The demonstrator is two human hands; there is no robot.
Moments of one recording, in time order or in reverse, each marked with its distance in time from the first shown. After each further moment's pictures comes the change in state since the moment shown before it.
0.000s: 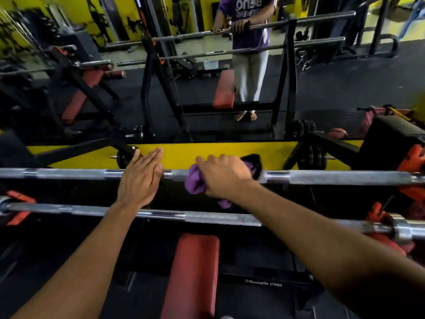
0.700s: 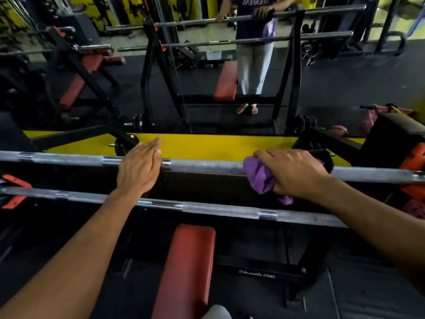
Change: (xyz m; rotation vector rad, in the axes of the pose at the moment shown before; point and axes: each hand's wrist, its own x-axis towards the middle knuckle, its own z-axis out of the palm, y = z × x) left_hand 0.004 0.003 0.008 0.031 0.014 -0.108; right_hand -0.085 0.114 -0.002 -0.069 -0.051 -0.013
